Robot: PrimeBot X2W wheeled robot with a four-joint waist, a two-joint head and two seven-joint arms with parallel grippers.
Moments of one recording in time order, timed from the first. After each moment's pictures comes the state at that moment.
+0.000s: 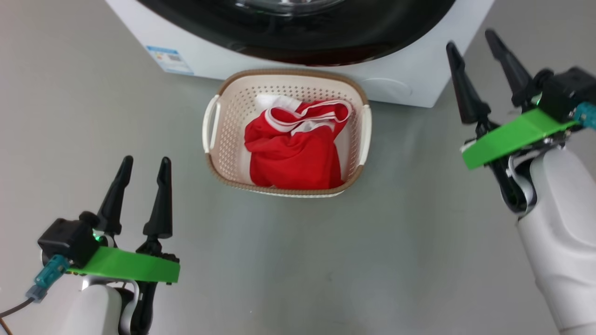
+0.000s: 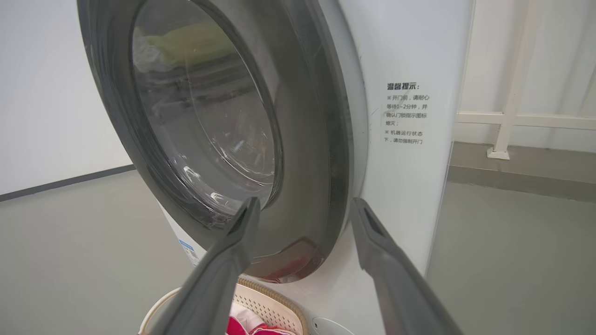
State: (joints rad) left arm -0.31 0.13 -0.18 0.18 -0.42 -0.13 -0.25; right arm -0.74 -0.27 0.19 0.45 0.36 0.13 -0.26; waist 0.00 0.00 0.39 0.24
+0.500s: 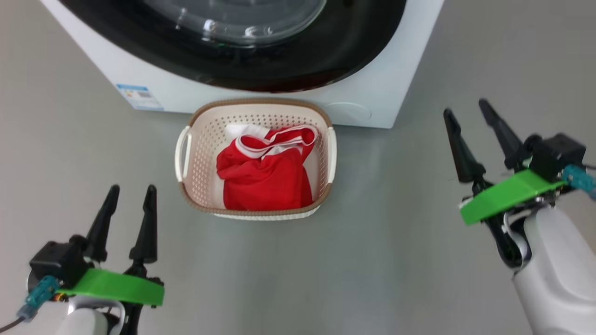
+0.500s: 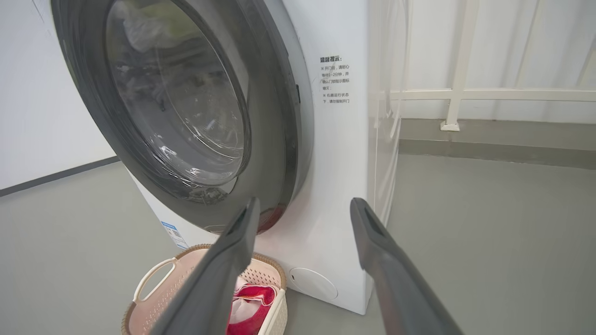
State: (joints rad) left arm -0.25 0.17 -0.15 0.22 -0.42 -0.13 -0.25; right arm -0.54 -0.26 0.15 0.39 0.37 0.13 -0.26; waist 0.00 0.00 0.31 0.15
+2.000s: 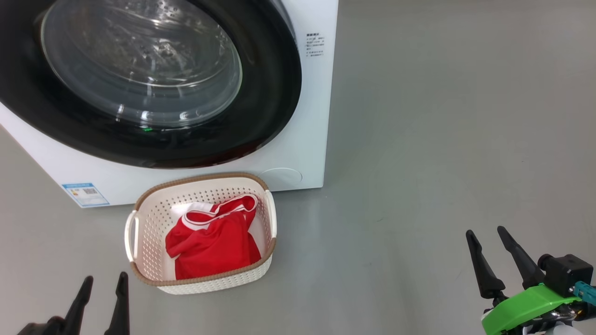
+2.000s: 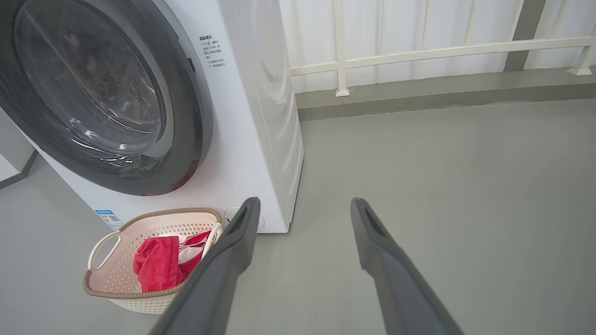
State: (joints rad) left arm 0.01 0.21 -0.06 0.26 -0.43 -0.13 -0.25; right arm -0.11 -0.24 0.05 0.32 0.39 0.13 -0.26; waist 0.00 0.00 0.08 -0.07
